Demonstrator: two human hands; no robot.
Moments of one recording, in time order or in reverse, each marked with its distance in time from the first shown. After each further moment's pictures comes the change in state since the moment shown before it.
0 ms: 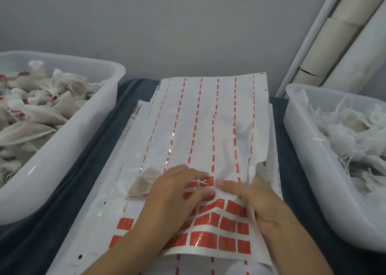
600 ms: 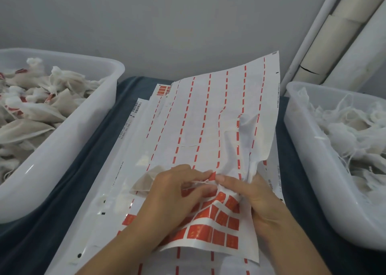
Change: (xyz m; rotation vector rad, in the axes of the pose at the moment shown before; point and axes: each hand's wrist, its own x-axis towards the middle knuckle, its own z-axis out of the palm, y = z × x) left_hand 0.003 0.001 -0.003 -0.171 0.016 0.015; right_hand -0.007 -0.003 0.007 0.124 -0.017 -0.012
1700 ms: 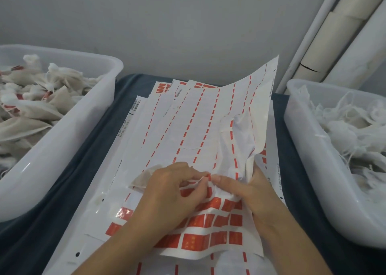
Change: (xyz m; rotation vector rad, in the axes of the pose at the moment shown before) left_hand -0.002 0.001 -0.003 0.075 0.063 0.121; right_hand -0.003 -0.003 0.006 -0.306 0.116 -0.041
